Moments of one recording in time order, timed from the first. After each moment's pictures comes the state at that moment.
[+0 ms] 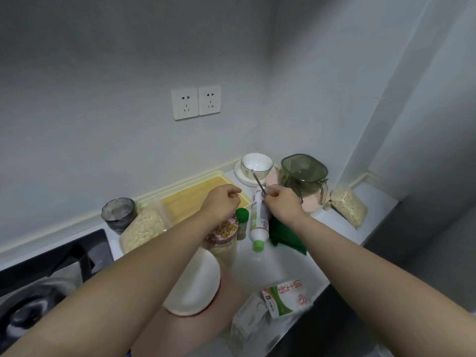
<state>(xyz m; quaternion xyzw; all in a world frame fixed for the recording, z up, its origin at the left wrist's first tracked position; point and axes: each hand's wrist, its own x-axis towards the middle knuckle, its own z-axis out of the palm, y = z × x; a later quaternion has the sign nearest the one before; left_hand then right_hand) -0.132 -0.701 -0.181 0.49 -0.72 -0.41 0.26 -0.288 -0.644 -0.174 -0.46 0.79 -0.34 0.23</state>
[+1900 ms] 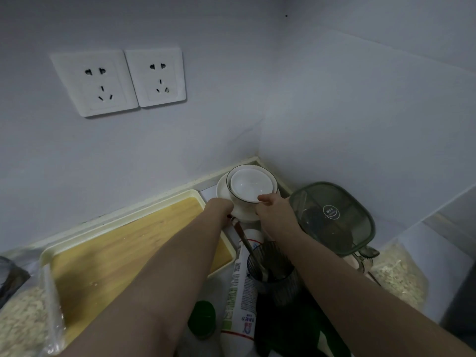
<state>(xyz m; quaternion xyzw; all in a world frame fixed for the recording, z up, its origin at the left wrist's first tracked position) -0.315 -0.988 -0.352 0.70 -0.43 -0.56 0.14 -0.401 -0.852 -0.237 -0.41 0.75 -0.37 0.36</state>
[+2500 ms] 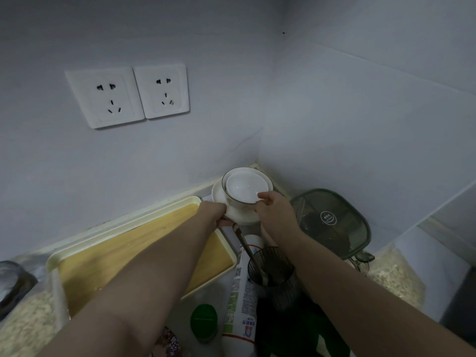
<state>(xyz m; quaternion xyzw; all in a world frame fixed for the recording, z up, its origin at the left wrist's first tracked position) -0.292 -0.958 -0.301 0.63 -0.36 -0.64 0.27 -0.398 -0.854 -0.223 -0.42 0.75 -0.39 0.34</state>
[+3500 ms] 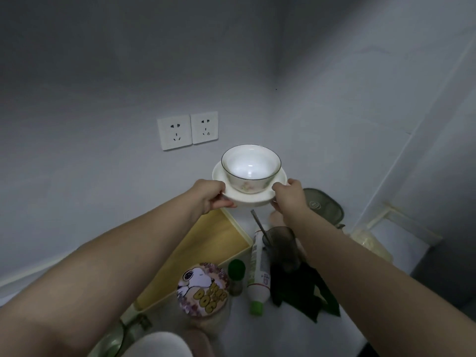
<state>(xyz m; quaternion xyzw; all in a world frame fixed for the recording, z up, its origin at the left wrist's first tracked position) -0.191 -0.852 -0.131 0.53 -0.41 -0.68 0.30 -0.342 -0.774 -0.125 -0.26 0.72 -0.54 0.36</state>
